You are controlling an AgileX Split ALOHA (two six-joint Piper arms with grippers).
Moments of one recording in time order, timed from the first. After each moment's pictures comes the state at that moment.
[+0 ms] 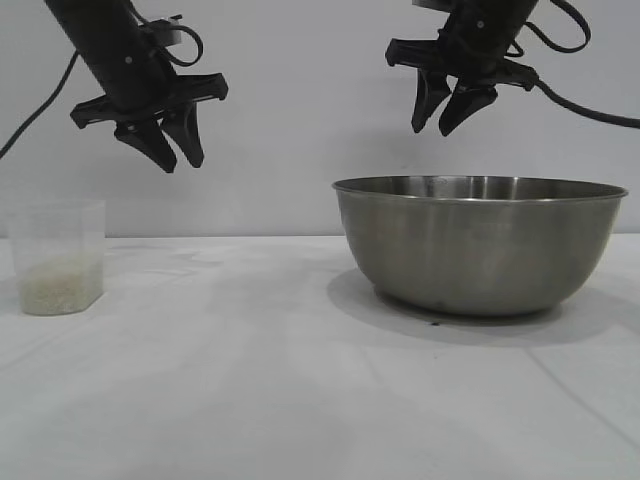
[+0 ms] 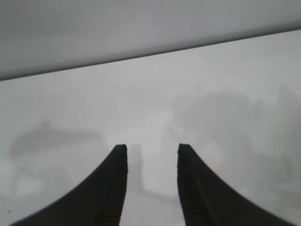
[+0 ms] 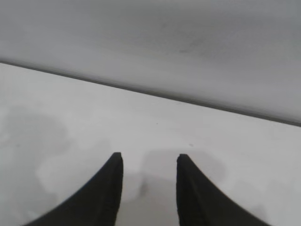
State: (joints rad) left arm -0.19 2.16 -1.75 -0.35 0.47 0.21; right arm 0.24 2.20 -1.89 0.28 0.63 -0.20
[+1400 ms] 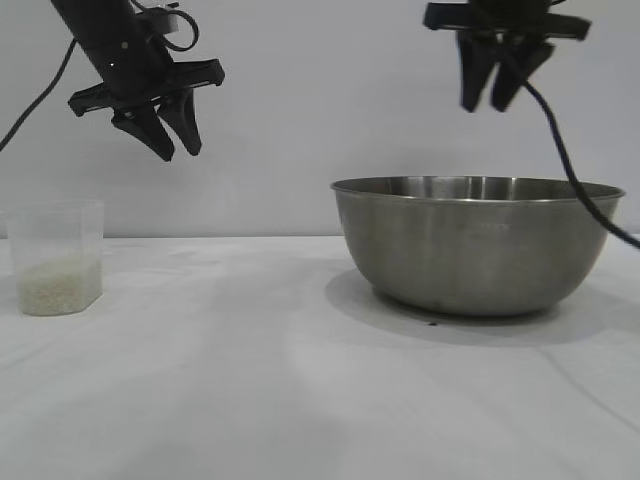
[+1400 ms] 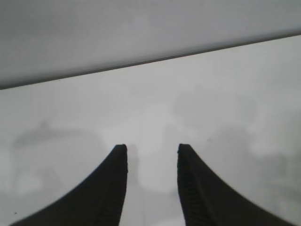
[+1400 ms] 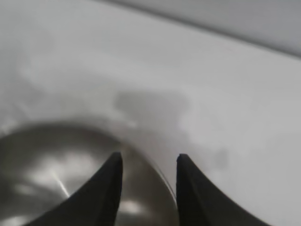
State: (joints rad) left arm -0.19 2.16 -1.75 -0.36 0.51 0.21; right arm 0.24 2.08 -1.83 -0.04 1.22 -0.12
